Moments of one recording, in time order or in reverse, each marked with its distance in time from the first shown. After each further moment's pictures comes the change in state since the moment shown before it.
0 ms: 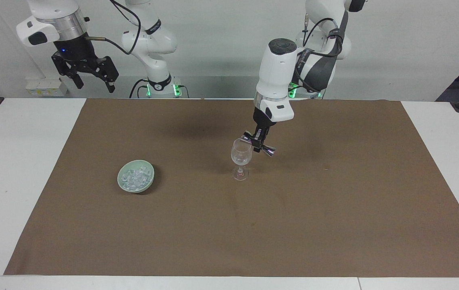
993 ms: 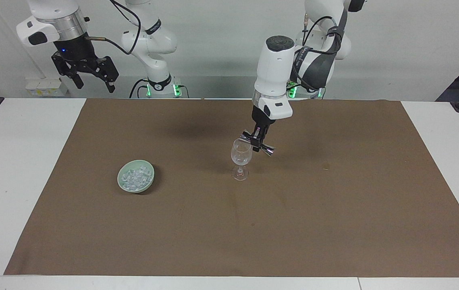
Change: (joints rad) left arm -0.008 0.000 0.000 0.011 0.021 0.000 -0.017; right arm 0.000 0.000 0.000 0.000 0.000 0.000 0.000
